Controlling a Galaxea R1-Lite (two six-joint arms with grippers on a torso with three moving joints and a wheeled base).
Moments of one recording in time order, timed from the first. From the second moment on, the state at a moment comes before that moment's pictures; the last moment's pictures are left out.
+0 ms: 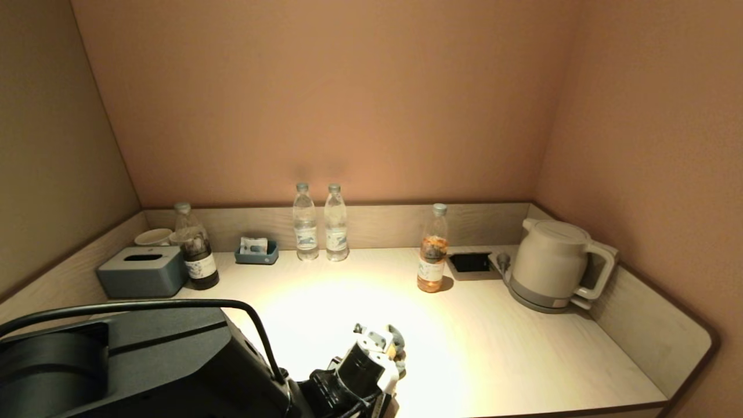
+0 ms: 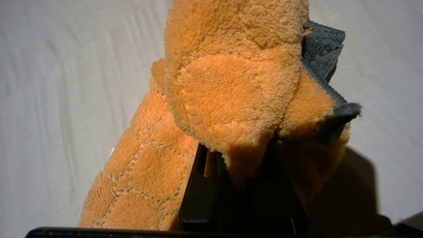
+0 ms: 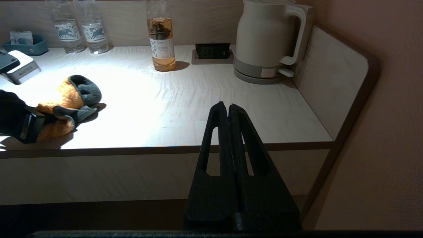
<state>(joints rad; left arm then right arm) -0.91 2.39 -1.04 -0.56 0.43 -0.17 0.00 0.00 0.00 0.00 0.00 0.00</state>
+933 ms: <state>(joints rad) -0.53 2.41 -0.53 -1.29 0.45 0.11 0.00 0.00 0.00 0.00 0.00 0.00</state>
